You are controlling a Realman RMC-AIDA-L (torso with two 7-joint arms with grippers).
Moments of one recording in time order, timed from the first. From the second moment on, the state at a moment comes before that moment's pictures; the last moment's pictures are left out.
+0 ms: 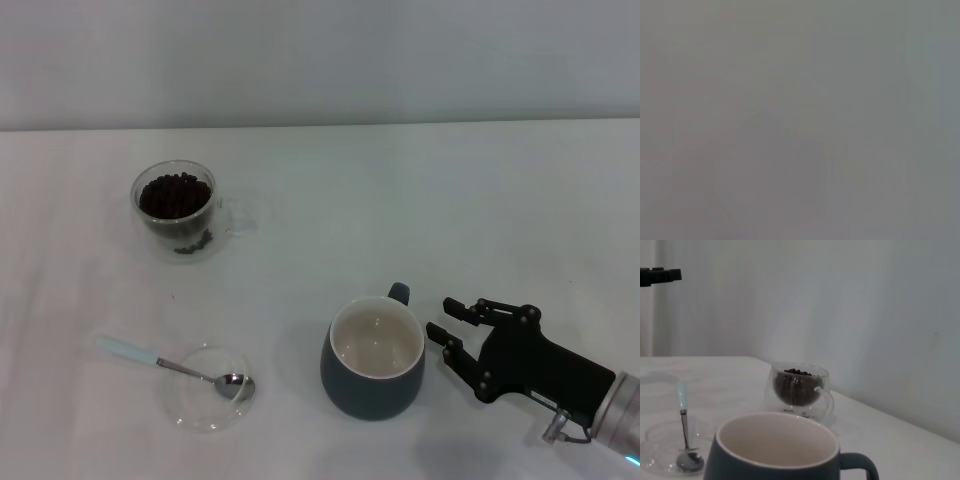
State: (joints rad) left arm -0.34 -2.08 0.67 -0.07 0.52 1.54 -0.17; right arm 0.25 2.01 -2.10 -0.25 -0.17 -1.19 0.29
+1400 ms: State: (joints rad) left arm -0.27 -2.09 0.67 -0.11 0.87 1.63 -1.03; right arm 0.23 1.96 -1.36 -0.11 -0.16 -1.45 0.11
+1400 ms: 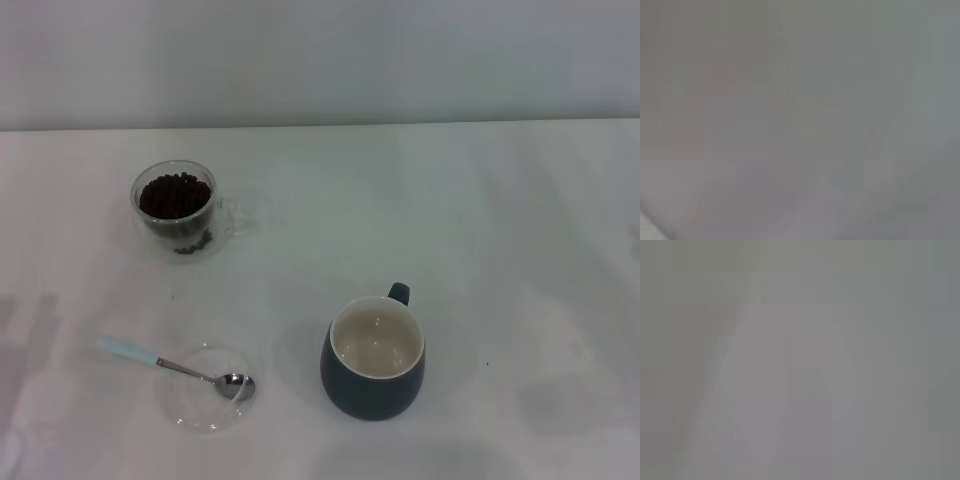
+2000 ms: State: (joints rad) left arm -0.24 -2.08 0.78 -0.21 0.91 1.61 -1.45; right arm 0.26 1.93 -1.23 -0.17 -0.17 -1.43 0.09
